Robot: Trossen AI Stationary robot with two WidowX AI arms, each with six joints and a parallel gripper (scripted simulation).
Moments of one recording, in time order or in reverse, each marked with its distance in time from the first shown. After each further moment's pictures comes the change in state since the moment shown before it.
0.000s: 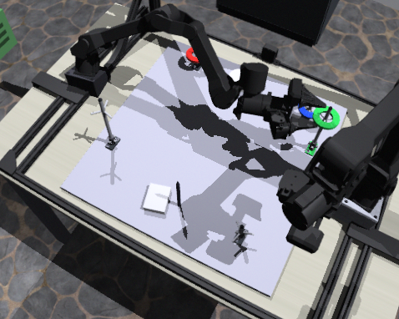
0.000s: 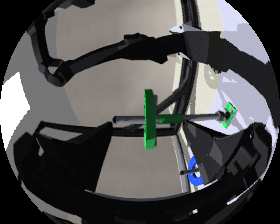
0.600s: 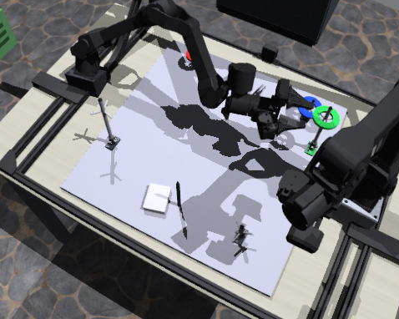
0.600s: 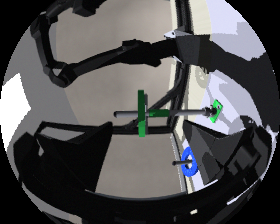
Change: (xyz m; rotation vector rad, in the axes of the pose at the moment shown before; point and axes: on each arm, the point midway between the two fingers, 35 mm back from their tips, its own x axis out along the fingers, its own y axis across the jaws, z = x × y) left arm 0.000 0.000 0.000 0.000 0.000 0.000; right arm -0.030 -0.007 0.004 0.003 -0.008 -0.012
